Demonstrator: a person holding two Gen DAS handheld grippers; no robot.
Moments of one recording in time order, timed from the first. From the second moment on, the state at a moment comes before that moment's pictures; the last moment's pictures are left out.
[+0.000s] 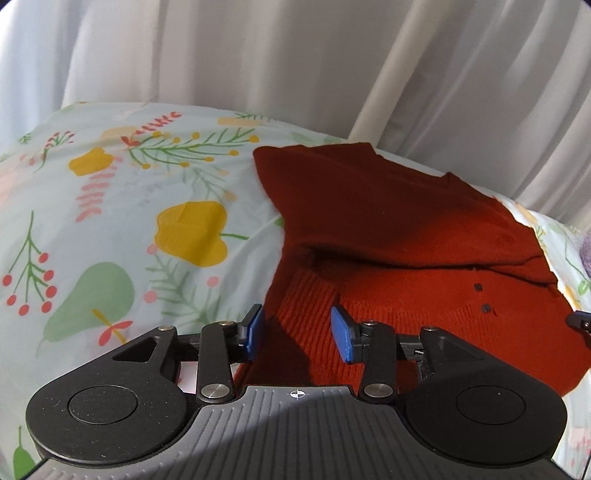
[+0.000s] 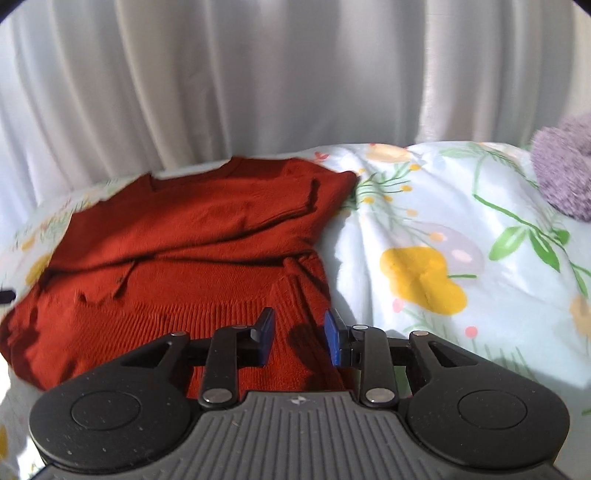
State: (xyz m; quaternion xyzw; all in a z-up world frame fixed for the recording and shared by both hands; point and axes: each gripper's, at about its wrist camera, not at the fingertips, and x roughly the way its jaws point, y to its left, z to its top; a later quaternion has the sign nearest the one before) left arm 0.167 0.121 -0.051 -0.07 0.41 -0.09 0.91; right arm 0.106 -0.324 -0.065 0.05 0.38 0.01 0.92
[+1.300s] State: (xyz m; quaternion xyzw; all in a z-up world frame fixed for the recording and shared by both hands) left arm 0.253 0.115 0.028 -0.12 0.31 -0.09 0.94; right arm 0.158 -0.316 0.003 0.07 0.27 0.01 0.96
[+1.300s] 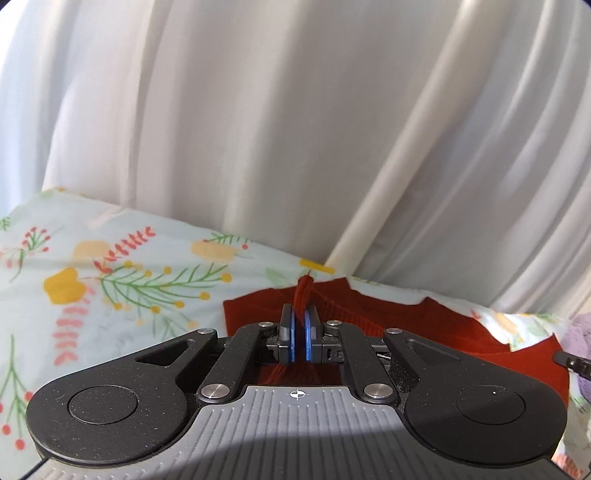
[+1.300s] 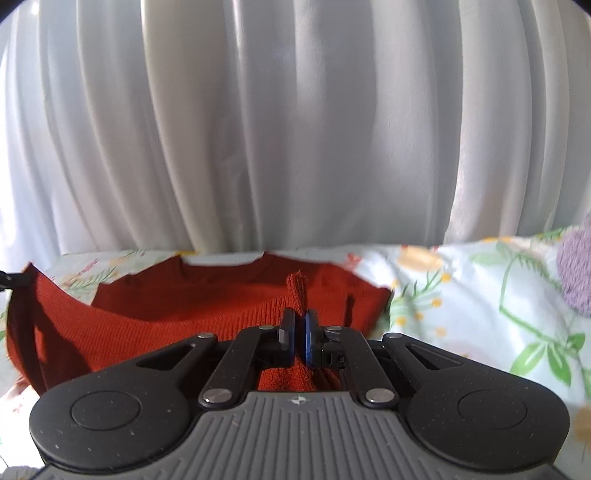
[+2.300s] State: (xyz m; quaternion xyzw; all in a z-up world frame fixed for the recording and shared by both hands) left arm 0.316 0.109 0.041 -0.08 0.28 -0.10 0.95; right arm 0.227 -0.307 -0.004 0.01 0.26 -0.04 0.97
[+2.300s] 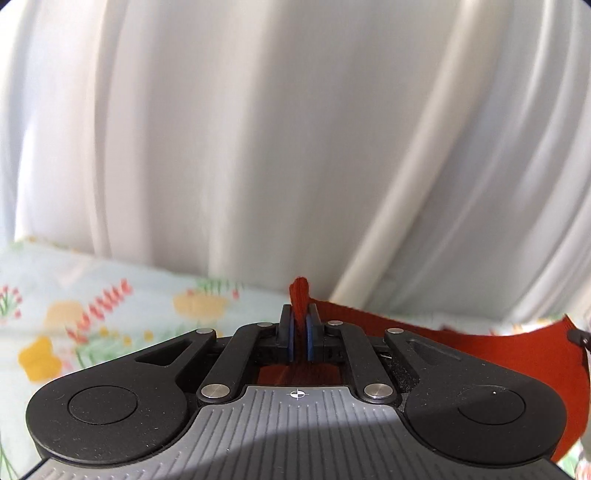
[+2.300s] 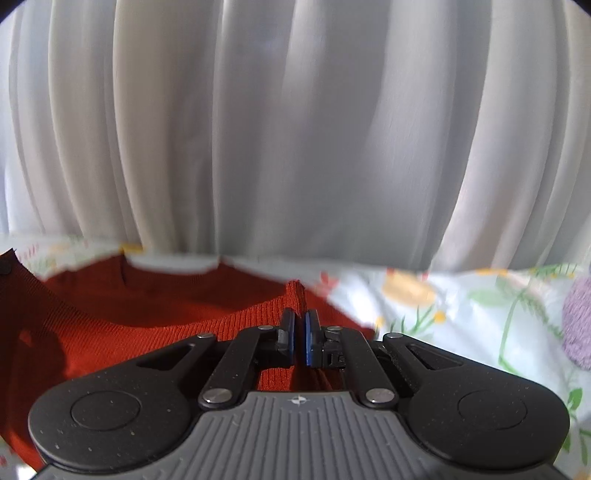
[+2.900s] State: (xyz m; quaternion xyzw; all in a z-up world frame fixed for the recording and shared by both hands) left arm 0.389 0.069 -0.038 -0.03 0.32 0.01 0.95; right arm 0.348 -0.306 -0.040 0.03 0.27 -0.15 0.95
